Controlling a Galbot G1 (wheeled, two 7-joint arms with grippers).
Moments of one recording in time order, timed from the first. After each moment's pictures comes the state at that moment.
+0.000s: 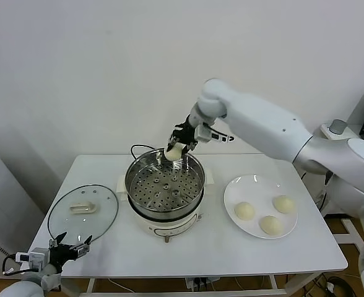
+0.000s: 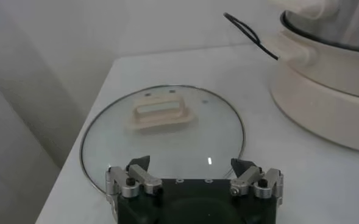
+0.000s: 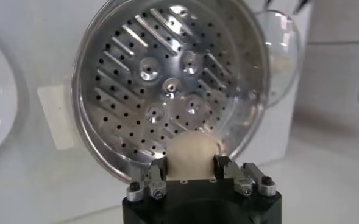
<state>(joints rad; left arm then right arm) 1.54 -0.84 -0.52 -1.90 -0.65 0.35 -0.18 0.38 1.26 -0.88 1.09 -0.58 0.82 -0.93</state>
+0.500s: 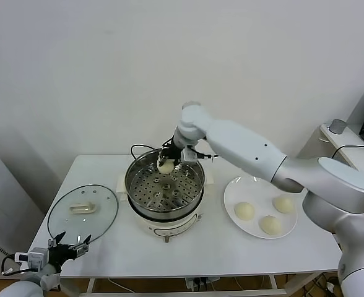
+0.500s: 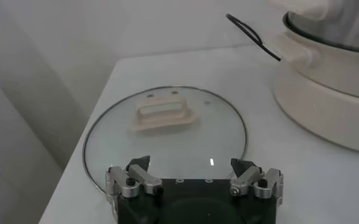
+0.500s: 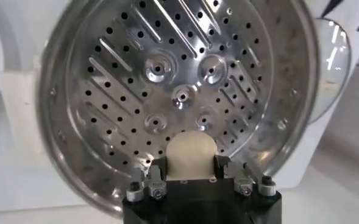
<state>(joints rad) 1.54 -0.84 -0.53 -1.90 -0.65 0.35 -0.18 0.24 1.34 -0.82 1.08 -0.87 0.82 -0.88</state>
